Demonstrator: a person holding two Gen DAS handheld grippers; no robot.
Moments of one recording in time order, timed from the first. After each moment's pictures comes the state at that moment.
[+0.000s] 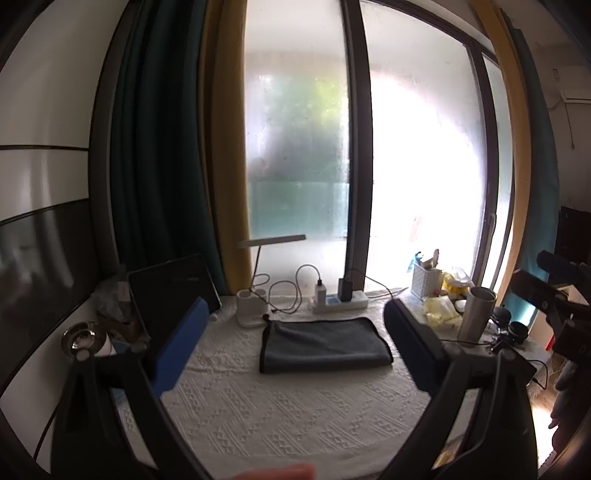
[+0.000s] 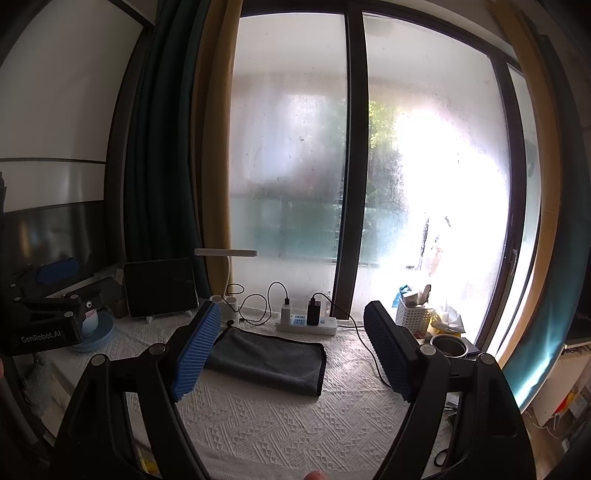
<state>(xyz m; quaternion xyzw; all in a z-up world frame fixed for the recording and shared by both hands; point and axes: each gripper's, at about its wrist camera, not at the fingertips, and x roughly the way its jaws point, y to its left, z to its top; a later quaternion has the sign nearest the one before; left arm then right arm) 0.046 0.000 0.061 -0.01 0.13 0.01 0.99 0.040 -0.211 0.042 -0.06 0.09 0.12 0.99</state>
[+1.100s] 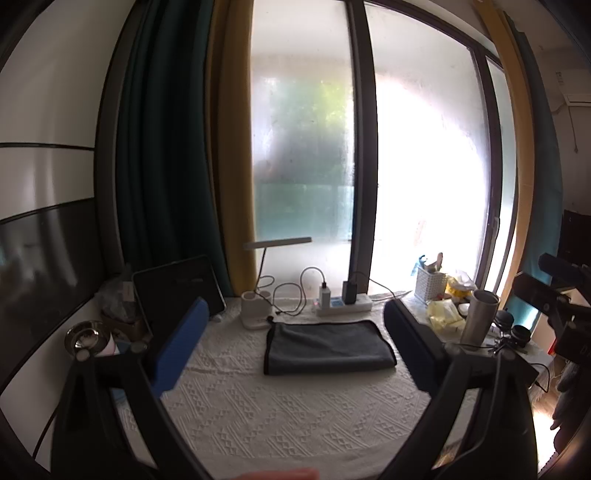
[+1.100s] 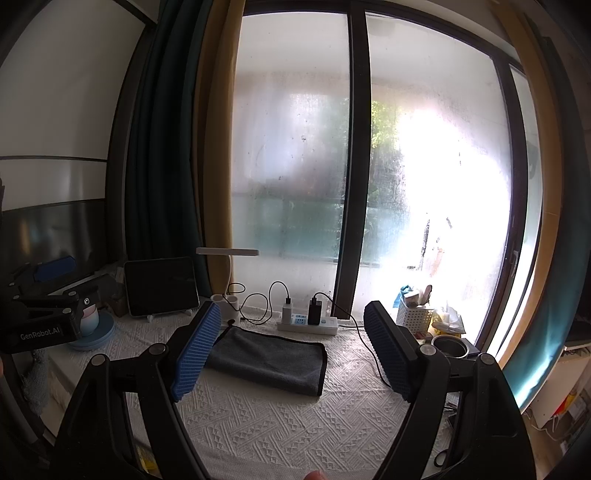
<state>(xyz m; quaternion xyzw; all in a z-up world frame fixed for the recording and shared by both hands) 0.042 0.007 0.061 -0.02 0.12 0.02 0.99 0.040 -0.209 0.043 -0.06 0.09 0.13 0.99</state>
